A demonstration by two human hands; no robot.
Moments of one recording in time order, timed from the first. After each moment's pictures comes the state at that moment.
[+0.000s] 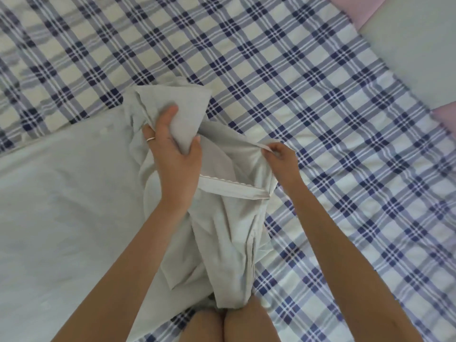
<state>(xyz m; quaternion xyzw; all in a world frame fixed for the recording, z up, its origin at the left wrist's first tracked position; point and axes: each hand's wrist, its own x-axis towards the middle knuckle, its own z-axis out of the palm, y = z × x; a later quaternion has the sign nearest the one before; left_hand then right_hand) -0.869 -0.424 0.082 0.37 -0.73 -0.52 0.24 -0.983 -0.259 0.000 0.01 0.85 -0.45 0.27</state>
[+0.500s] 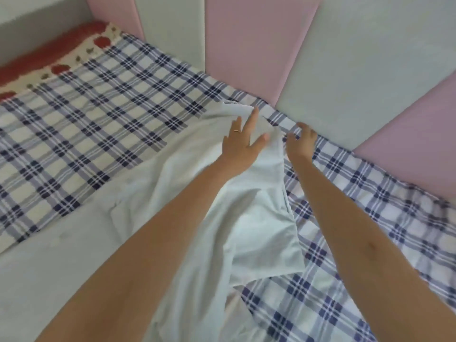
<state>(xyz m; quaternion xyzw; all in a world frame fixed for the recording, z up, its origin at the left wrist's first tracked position) -1.115 -0.349 0.115 0.03 -0.87 -0.49 -0.02 -1.199 -0.198 0.073 0.13 0.89 -0.44 -0.02</state>
